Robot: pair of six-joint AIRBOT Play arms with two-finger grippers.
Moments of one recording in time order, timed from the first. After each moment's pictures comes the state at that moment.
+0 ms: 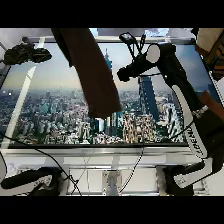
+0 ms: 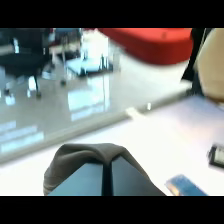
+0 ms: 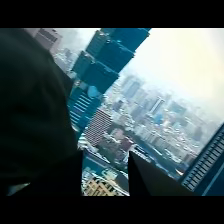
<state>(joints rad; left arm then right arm) -0.20 -1.32 2.01 1.12 -0.87 -1.17 0.41 -1.65 1.91 -1.45 1.29 1.44</state>
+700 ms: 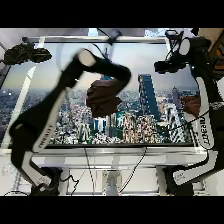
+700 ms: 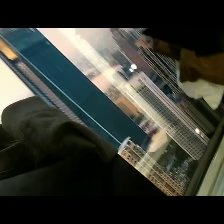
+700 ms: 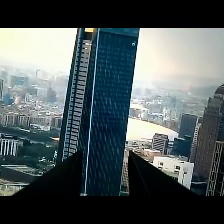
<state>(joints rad) -0.58 -1.80 1.93 0.83 -1.00 -1.15 0.10 -1.65 1.91 -1.64 1.38 1.55</state>
